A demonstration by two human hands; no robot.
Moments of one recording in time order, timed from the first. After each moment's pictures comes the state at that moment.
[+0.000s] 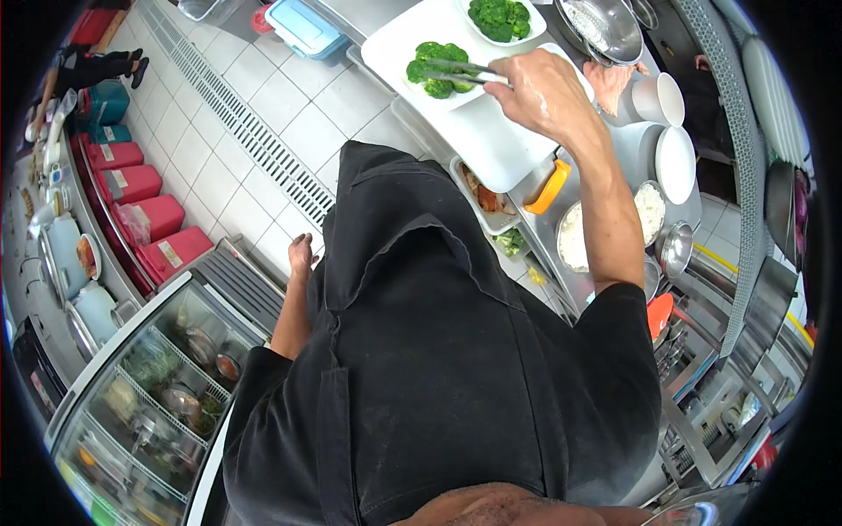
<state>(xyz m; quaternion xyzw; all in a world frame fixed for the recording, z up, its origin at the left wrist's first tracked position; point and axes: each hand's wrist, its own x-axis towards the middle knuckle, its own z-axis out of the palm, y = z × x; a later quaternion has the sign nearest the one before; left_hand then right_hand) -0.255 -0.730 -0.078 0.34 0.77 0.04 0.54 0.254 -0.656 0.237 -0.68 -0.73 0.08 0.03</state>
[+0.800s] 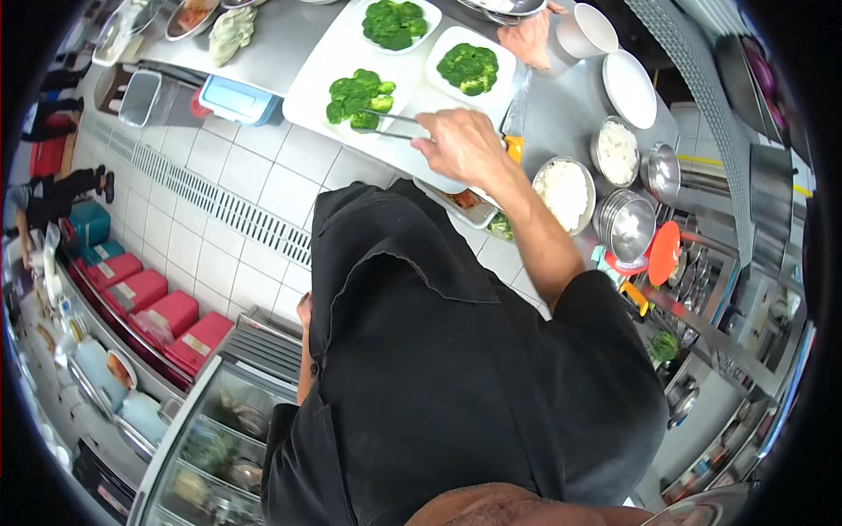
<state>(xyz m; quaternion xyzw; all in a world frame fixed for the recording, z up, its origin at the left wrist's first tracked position) -0.337 -0.749 -0.210 0.30 0.64 0.17 0.69 0.241 -0.729 0.183 -0.78 -0.59 0.15 0.14</state>
